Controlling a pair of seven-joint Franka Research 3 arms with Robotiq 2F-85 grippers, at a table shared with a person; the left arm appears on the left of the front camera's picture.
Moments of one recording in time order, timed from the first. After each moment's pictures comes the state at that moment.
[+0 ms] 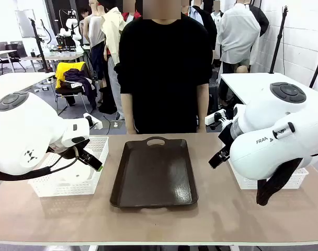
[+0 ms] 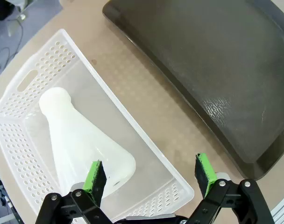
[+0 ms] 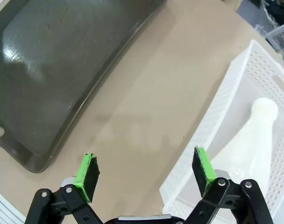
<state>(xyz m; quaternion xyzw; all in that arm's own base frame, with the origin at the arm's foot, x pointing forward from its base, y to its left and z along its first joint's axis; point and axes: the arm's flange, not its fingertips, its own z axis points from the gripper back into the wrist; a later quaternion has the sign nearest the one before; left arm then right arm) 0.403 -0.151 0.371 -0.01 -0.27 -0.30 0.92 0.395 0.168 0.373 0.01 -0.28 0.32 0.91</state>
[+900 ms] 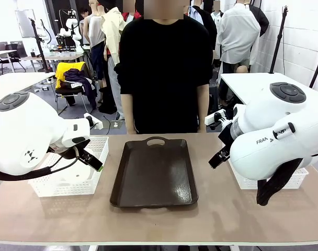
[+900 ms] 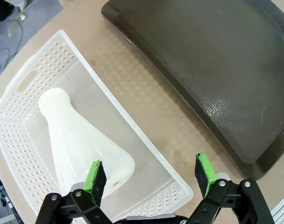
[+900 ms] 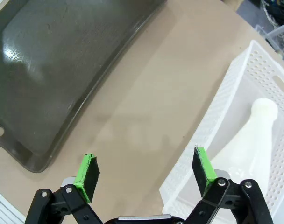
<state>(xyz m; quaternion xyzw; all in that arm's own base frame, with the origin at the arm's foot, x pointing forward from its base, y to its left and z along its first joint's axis) 0.402 -0.153 0.371 -0.01 -0.27 -0.30 0.92 0.395 0.168 0.373 0.01 -0.28 0.32 0.90</state>
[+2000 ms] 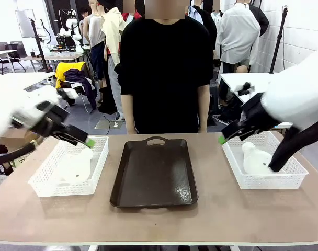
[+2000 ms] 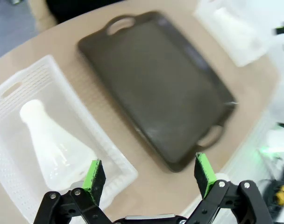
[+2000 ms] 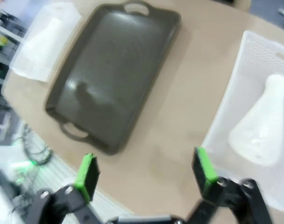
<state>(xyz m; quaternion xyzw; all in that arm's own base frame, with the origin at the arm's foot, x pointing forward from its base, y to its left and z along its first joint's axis) 0.385 -0.086 0.468 -0.26 -0.28 -0.26 0.89 0.373 0.092 0.474 0.23 -0.26 0.20 0.91</state>
